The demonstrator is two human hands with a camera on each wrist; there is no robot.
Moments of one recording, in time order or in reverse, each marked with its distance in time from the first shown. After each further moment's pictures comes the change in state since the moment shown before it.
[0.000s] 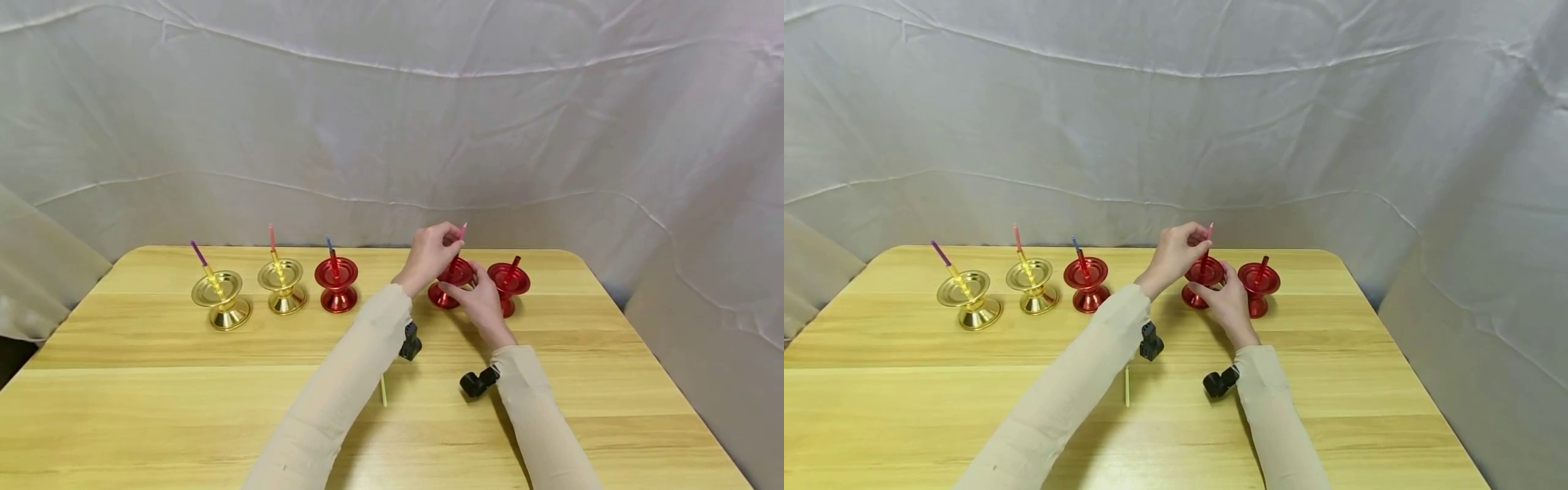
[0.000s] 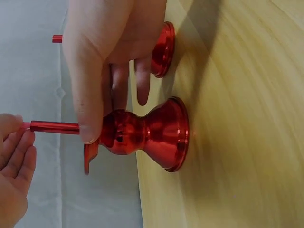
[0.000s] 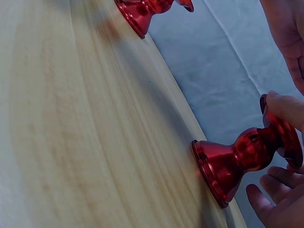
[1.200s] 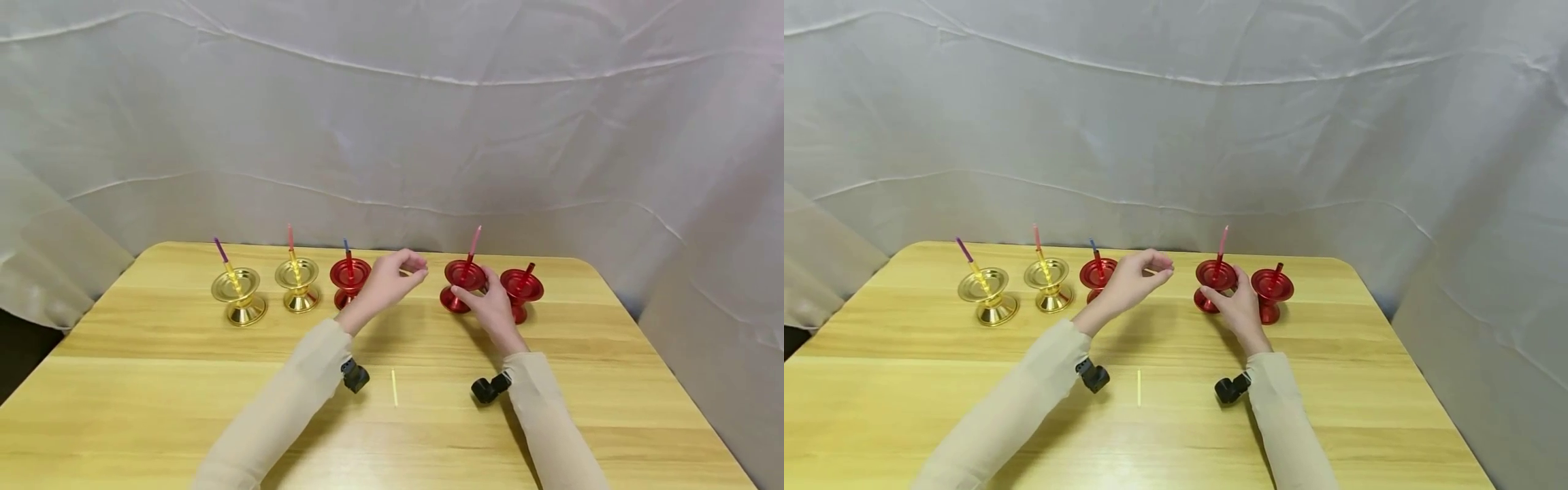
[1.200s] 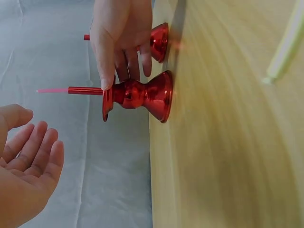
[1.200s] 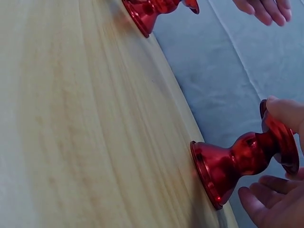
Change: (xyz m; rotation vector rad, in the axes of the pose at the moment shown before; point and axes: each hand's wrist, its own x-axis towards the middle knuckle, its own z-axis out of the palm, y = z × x) left_hand -0.067 -0.032 -0.066 -0.085 -0.056 -0.075; right_hand 0.002 -0.001 0.003 -0.039 -0.039 0.013
